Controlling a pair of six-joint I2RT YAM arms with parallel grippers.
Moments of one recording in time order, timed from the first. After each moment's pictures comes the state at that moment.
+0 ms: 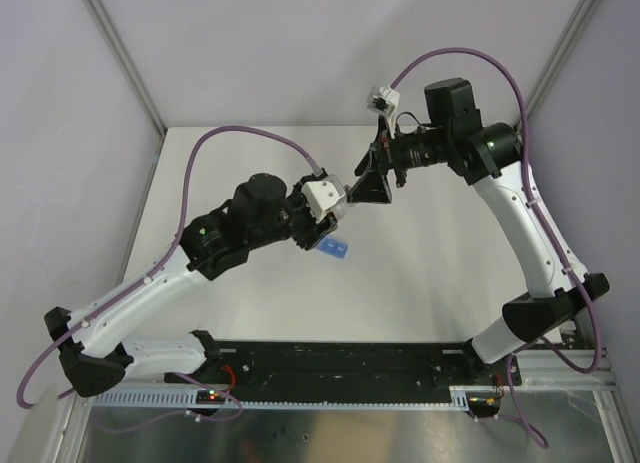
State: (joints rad) left arm -0.92 1.14 1.29 -0.54 0.05 0.26; right arm 0.48 1.56 1.96 -1.00 -0.92 -0.15
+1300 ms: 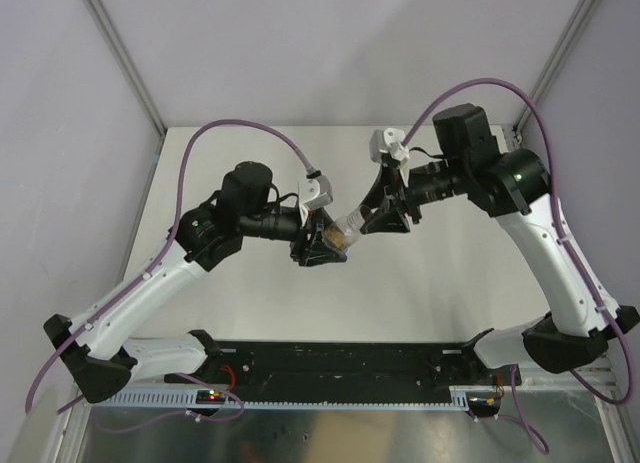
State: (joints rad) left arm -0.79 1.14 1.28 -0.53 0.69 0.10; right arm 0.58 1.40 1.89 -1.14 -0.93 -0.51
